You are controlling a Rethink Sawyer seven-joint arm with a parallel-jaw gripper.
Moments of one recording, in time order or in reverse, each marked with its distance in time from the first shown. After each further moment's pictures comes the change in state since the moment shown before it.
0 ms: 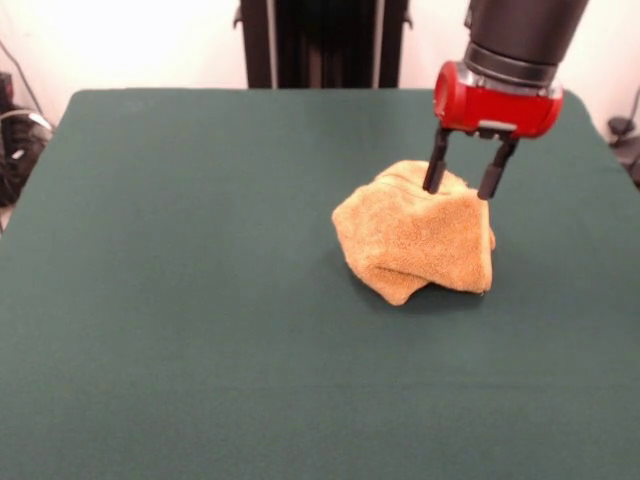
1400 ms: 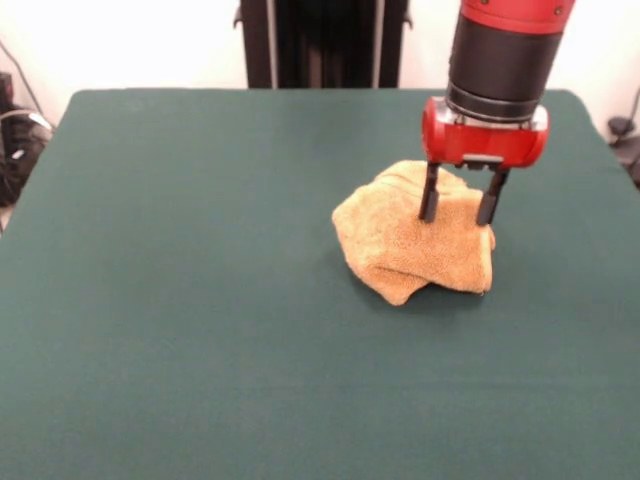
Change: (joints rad) arm -0.107 0.019 0.110 0.000 0.055 0.000 0.000
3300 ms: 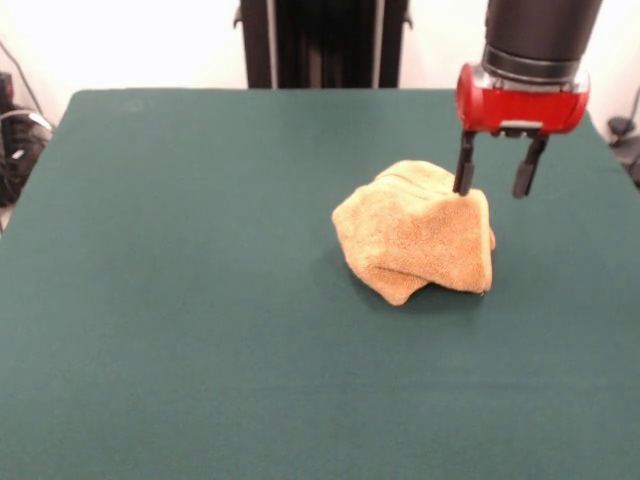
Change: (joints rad) arm 0.035 -0.060 -0.001 0.026 0.019 0.041 0.000
